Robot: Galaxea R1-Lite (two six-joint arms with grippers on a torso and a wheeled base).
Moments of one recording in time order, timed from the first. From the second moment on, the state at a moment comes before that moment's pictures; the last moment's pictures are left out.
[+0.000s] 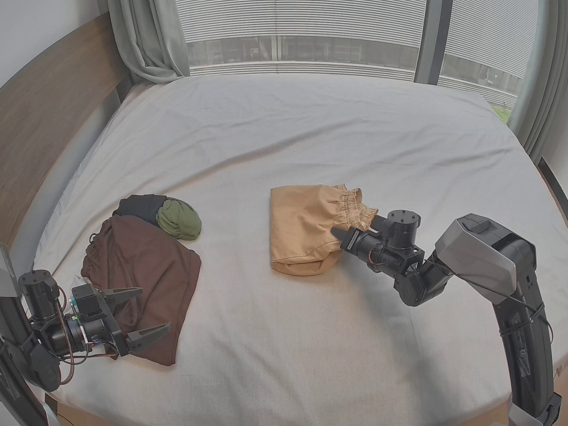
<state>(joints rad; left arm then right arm) 0.12 1.95 -0.02 -1.55 -0.85 0.25 0.35 2.62 -1.37 -1.07 0.23 0.64</state>
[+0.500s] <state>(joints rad) 0.11 1.95 -0.02 -1.55 -0.85 0.25 0.33 2.61 -1.25 -1.11 0.20 0.62</state>
